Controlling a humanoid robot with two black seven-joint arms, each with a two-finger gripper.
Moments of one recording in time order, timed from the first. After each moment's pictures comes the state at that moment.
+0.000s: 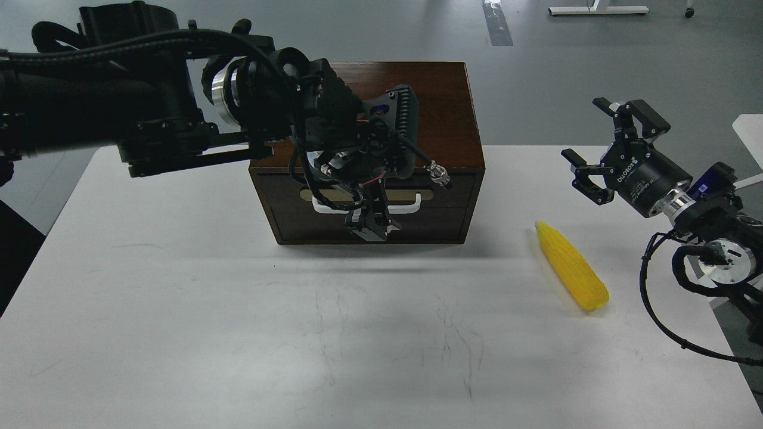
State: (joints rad) left arm -1.73 0.26 0.27 -1.27 2.06 -0.49 -0.49; right arm 0.66 -0.60 0.59 0.87 -0.21 0.49 0.36
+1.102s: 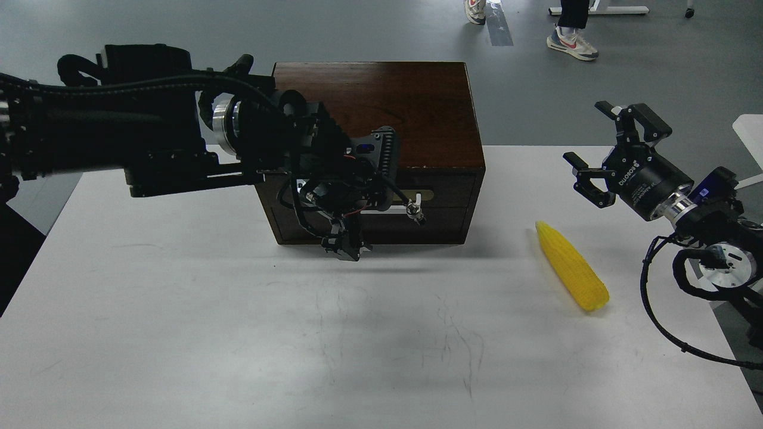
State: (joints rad) left arm -1.68 0.25 0.33 -1.26 2.14 -0.49 -0.49; right arm 0.64 -0.60 0.60 0.86 -0.21 0.49 0.36
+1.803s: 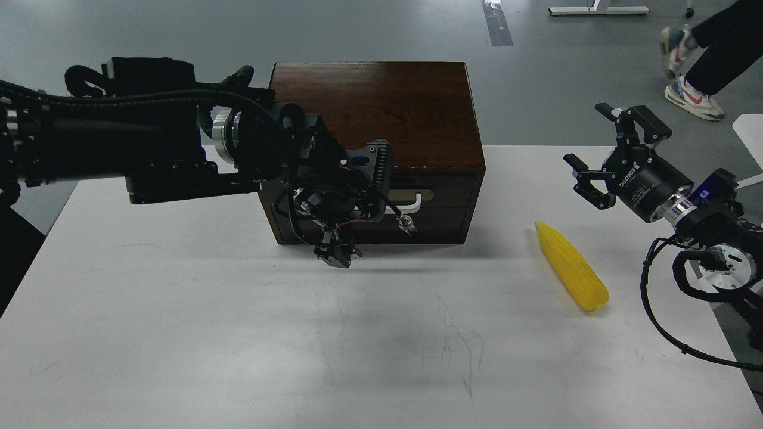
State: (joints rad) left arm -1.66 0.25 0.36 -1.27 2.17 -0.49 -0.49; right arm 0.64 -0.60 0.60 0.86 -0.21 0.49 0.36
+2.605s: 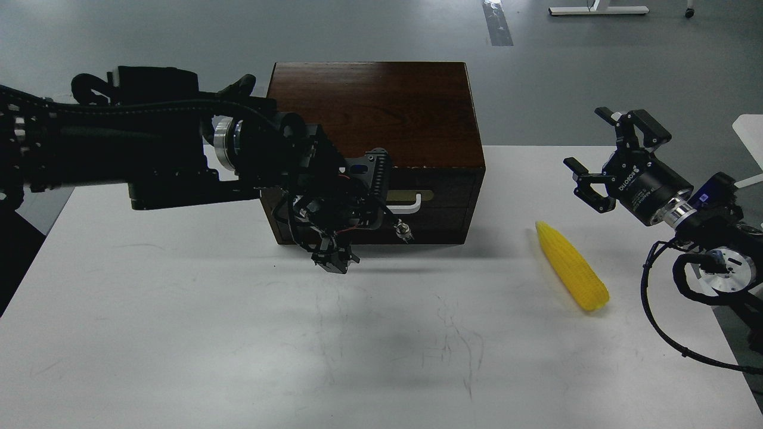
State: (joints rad) left arm -1.64 0.24 0.37 -1.27 2.18 -0.49 -0.49; right arm 0.63 -0.60 0.60 0.86 -0.21 0.49 0.36
